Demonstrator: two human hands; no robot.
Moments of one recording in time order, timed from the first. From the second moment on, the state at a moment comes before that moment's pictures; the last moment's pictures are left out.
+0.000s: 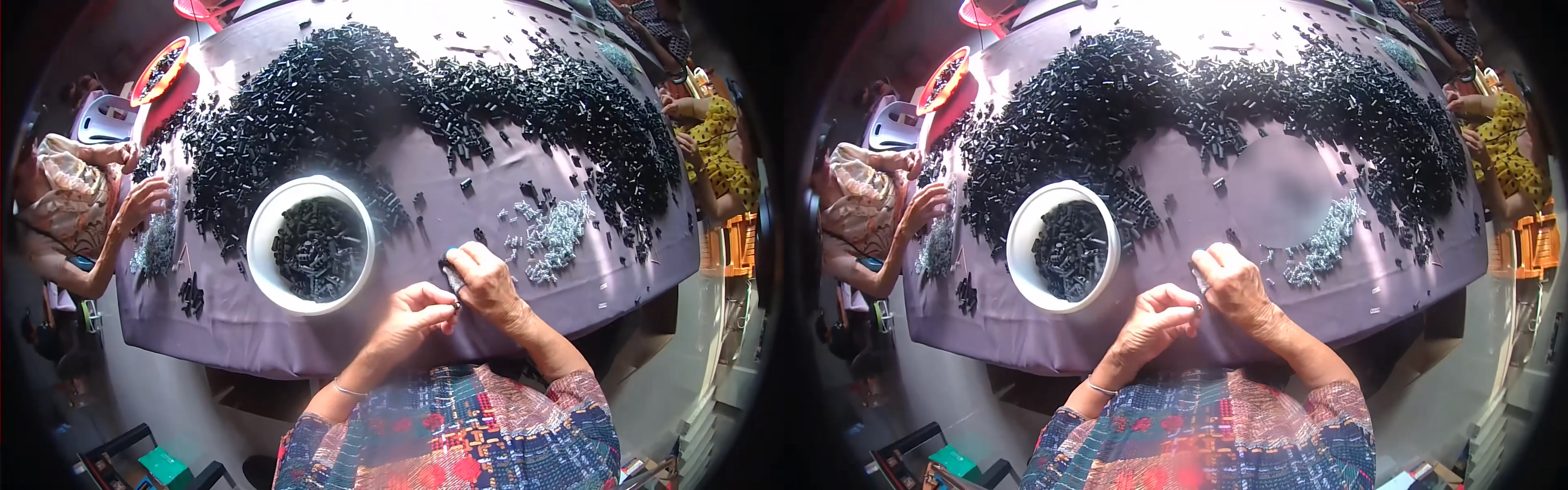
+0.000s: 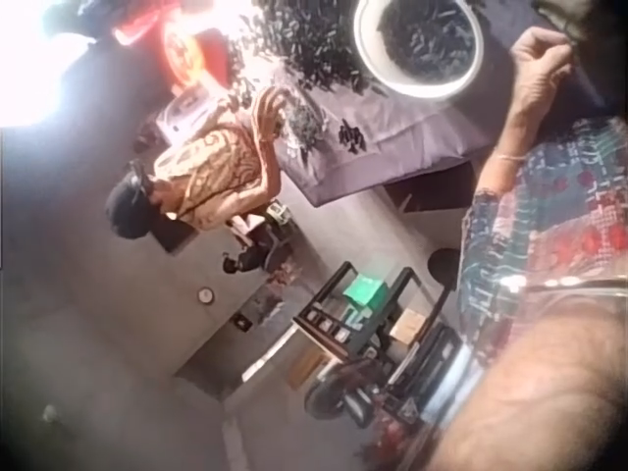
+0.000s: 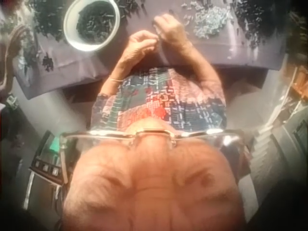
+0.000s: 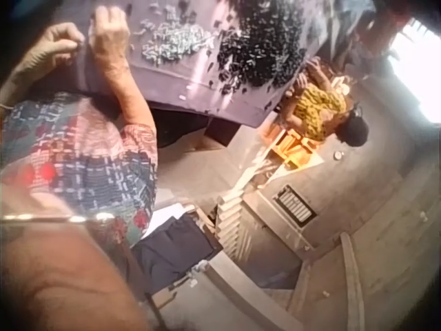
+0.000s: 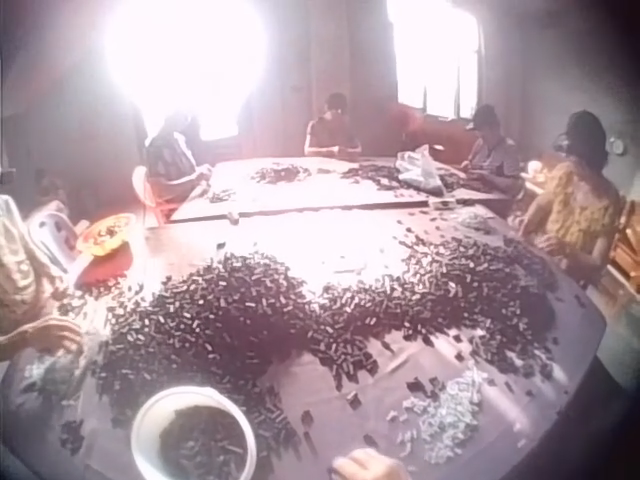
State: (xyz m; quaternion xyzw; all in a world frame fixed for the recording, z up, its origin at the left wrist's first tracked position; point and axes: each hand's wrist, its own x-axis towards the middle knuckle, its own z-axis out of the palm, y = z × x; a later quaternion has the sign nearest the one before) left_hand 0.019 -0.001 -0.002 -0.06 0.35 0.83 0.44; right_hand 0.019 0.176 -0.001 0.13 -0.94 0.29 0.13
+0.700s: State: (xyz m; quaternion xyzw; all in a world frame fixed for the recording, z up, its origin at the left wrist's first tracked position) left_hand 0.017 0.002 -0.010 -0.04 0.32 0.84 0.44; right_hand -0.082 0.232 0.011 0.05 -0.94 0.31 0.15
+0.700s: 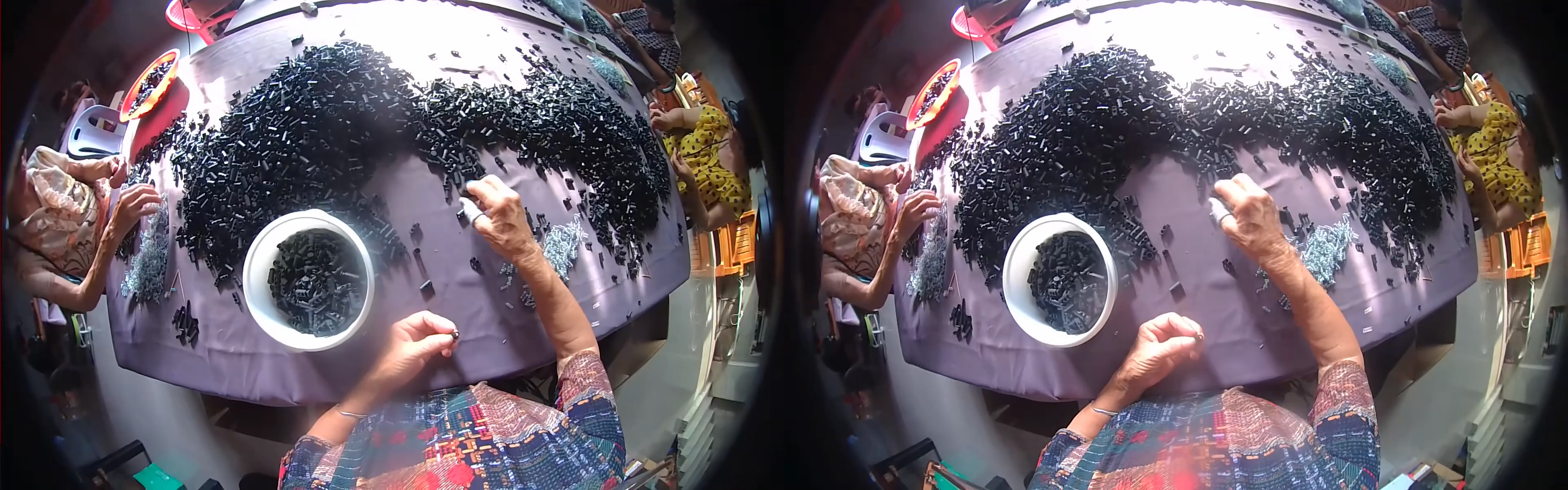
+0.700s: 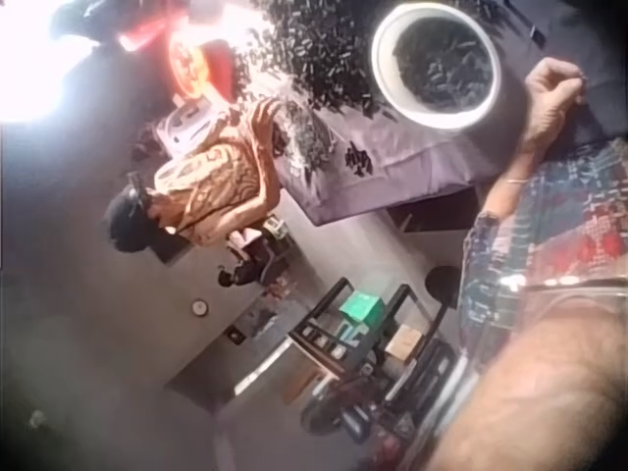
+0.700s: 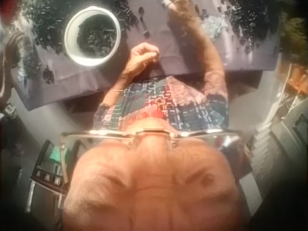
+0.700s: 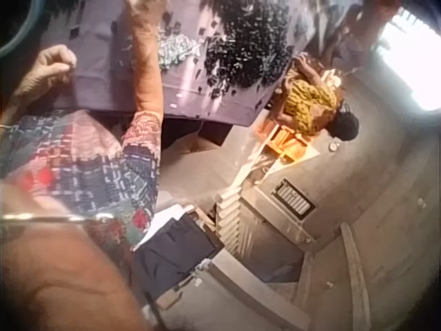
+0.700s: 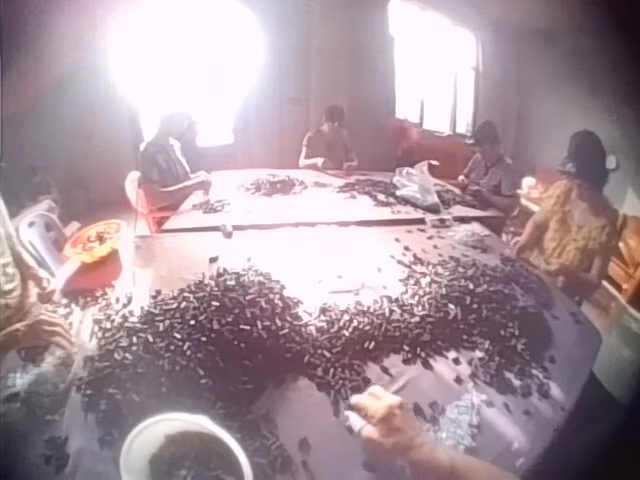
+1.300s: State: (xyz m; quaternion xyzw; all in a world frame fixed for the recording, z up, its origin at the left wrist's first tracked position) left_hand 0.018 0.003 -0.017 -0.01 0.33 0.84 0.42; right_hand -0.073 0.203 0.001 0.10 -0.96 0.20 0.14
